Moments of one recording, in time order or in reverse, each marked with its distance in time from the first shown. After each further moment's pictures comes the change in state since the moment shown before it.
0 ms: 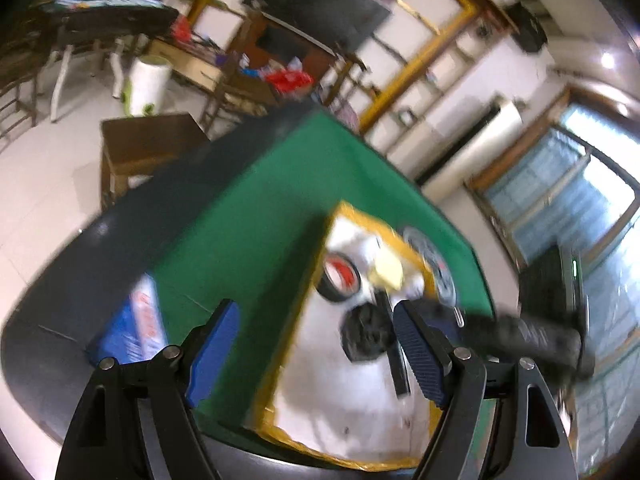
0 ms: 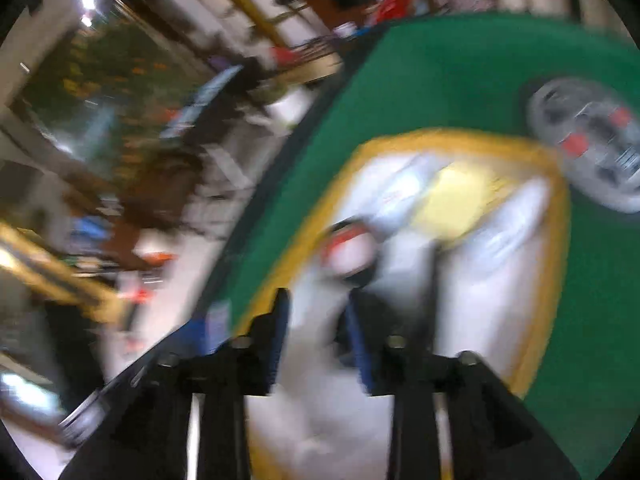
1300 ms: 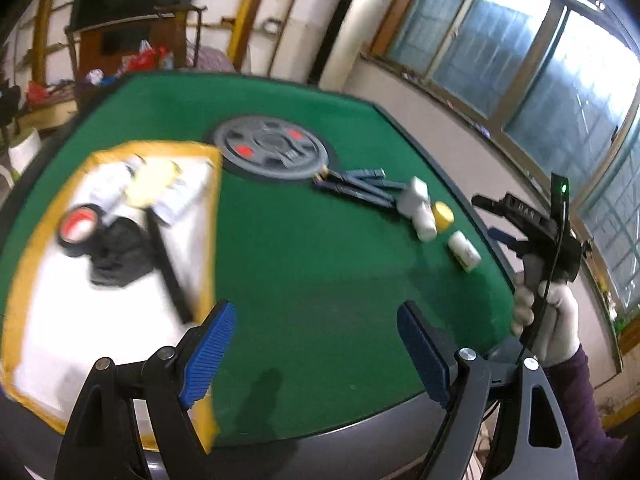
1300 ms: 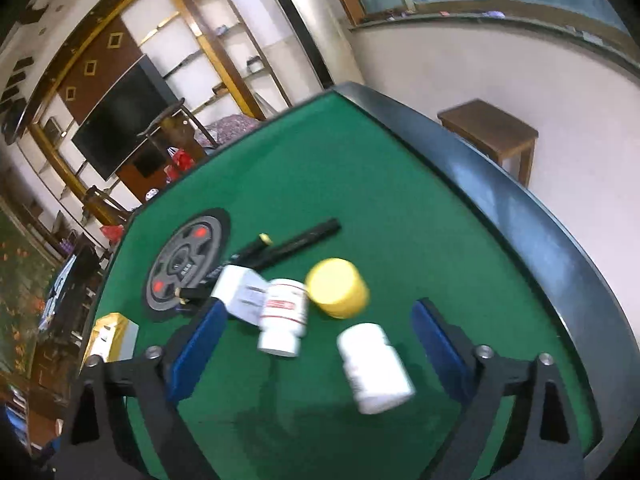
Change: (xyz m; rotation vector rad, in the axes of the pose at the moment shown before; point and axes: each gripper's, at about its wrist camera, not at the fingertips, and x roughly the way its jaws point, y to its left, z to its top) left arm 0.067 -0.233 -0.127 0.549 0.337 -0.110; right arm -0.306 -0.272 -0.108 0.422 -0.579 -0.592
